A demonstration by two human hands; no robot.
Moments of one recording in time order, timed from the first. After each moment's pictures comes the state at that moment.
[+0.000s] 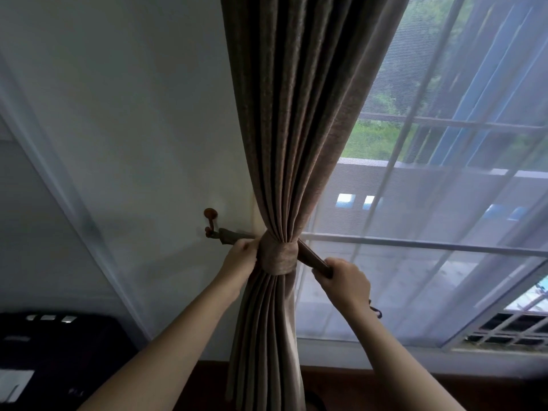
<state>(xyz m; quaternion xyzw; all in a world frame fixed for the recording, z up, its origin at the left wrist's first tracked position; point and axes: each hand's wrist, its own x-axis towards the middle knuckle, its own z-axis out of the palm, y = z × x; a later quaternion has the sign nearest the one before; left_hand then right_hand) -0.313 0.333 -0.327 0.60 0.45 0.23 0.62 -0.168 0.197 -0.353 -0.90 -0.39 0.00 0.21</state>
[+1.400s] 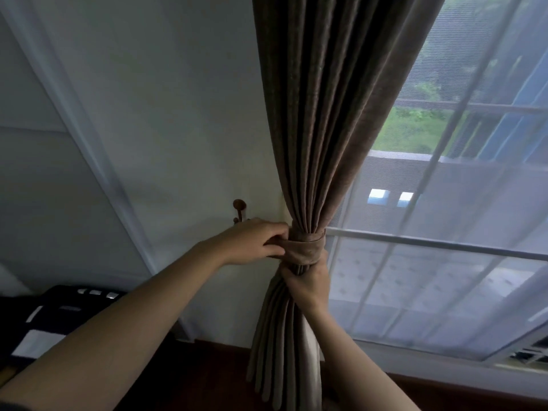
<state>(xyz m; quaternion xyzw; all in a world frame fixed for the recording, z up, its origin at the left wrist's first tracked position) -0.356 0.368 -0.273 0.96 0.17 0.05 0.20 -0.243 0.267 -0.398 -0.77 -0.32 0.12 0.54</state>
